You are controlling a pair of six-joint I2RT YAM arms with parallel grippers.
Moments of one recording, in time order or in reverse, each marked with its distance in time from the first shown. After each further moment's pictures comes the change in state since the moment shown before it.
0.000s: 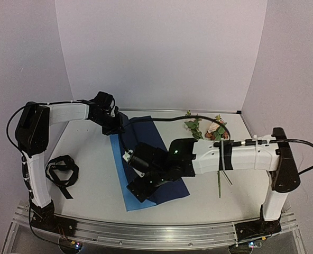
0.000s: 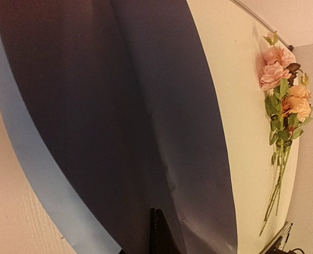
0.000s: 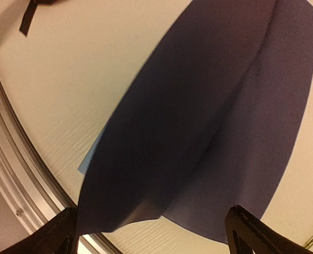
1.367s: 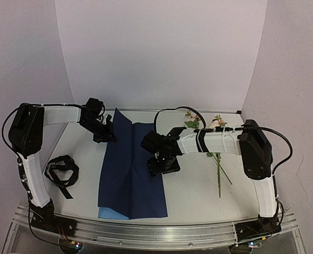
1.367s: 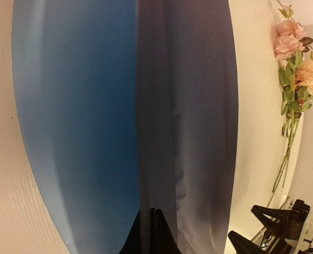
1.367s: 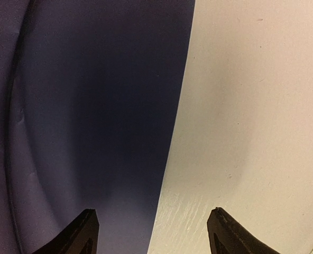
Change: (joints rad) left arm 0.075 -0.053 -0.133 -0.058 0.128 0.099; right arm -0.285 0.253 0.078 -0.059 -0.022 0.340
